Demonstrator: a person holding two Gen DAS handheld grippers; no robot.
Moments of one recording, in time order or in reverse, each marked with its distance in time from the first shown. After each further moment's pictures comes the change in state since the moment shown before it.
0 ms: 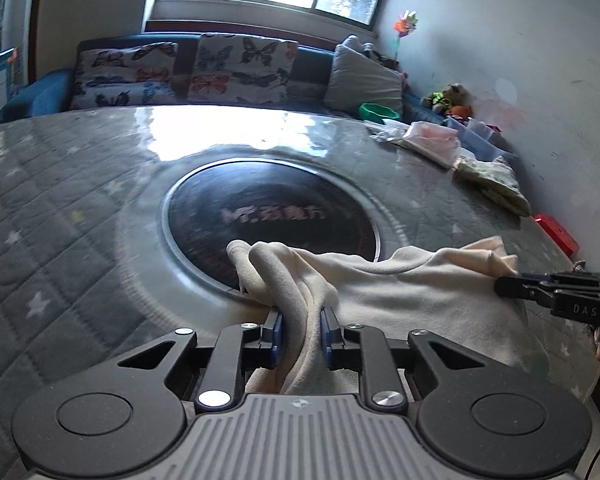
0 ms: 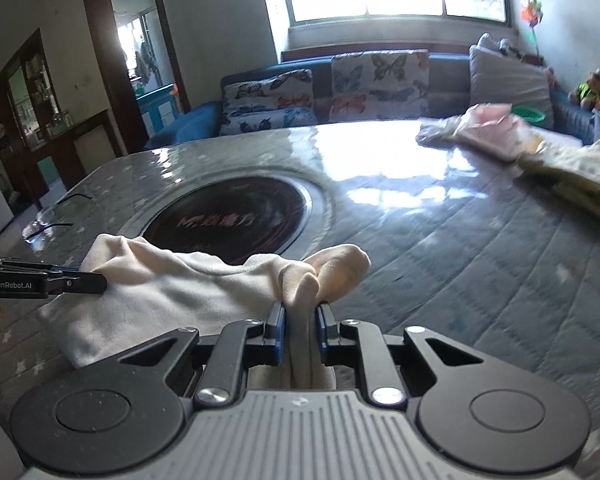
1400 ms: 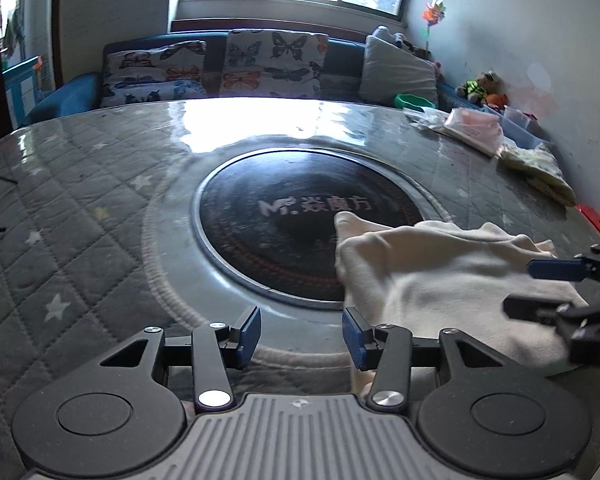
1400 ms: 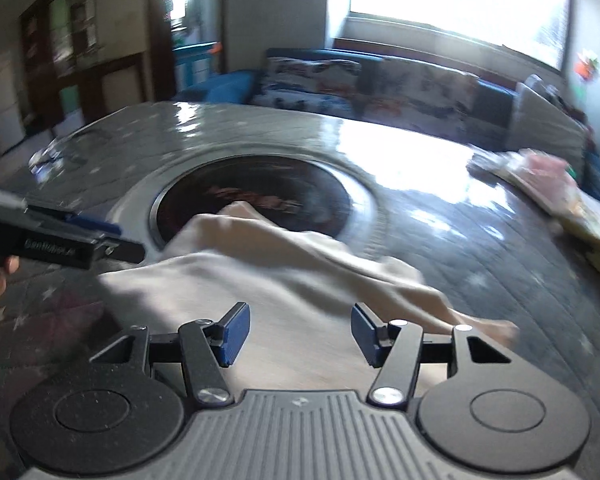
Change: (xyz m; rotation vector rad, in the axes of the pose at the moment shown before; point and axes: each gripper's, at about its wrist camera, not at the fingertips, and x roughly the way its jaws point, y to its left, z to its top) left arm 0.019 0.016 -0.004 -0.006 0.016 0.135; right arm 0.036 0.062 0.007 -0.266 0.060 0.003
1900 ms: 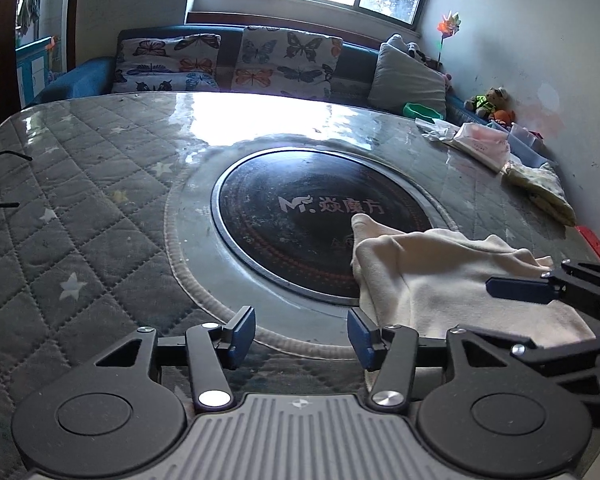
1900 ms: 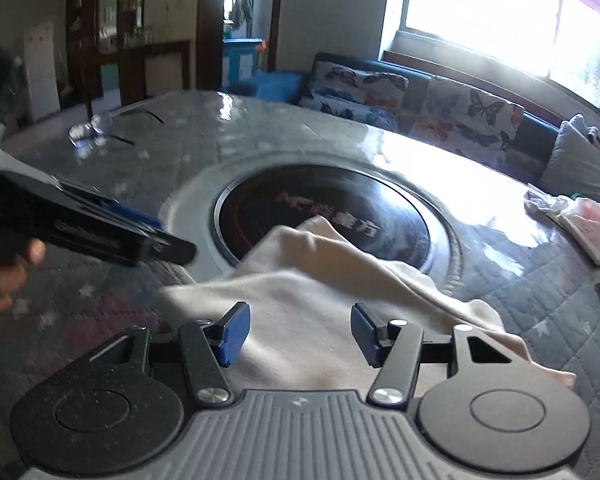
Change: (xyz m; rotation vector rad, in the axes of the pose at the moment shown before) left arm -0.007 0.014 -0.002 -0.066 0.001 -0.018; right arm 0.015 0.051 0.011 -0.112 -0.015 0.073
